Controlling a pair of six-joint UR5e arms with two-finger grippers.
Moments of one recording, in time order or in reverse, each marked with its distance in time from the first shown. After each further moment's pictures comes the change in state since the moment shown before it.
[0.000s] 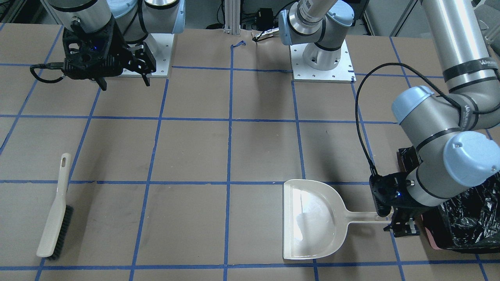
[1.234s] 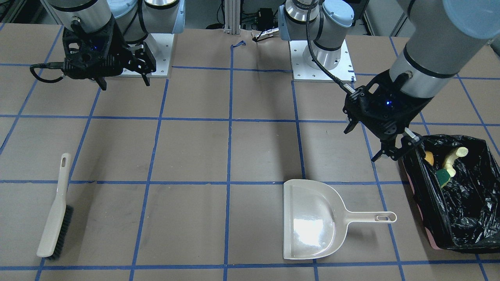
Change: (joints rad) left arm -0.141 0.300 0.061 -0.367 -0.066 -0.873; right arm 0.000 0.000 0.000 -0.002 -0.002 0.000
